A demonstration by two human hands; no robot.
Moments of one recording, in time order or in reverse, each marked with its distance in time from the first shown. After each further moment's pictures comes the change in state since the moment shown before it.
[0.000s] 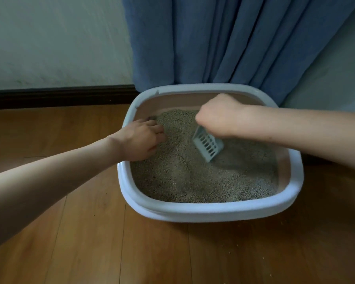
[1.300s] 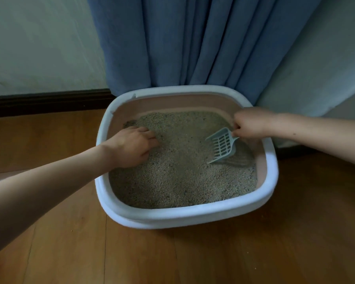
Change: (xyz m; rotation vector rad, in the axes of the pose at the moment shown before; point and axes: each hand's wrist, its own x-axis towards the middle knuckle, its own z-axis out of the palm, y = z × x) left_hand 0.030 0.012 0.007 -0.026 -0.032 0.018; right_hand -0.032 0.062 0.113 0.532 -0.118 0.307
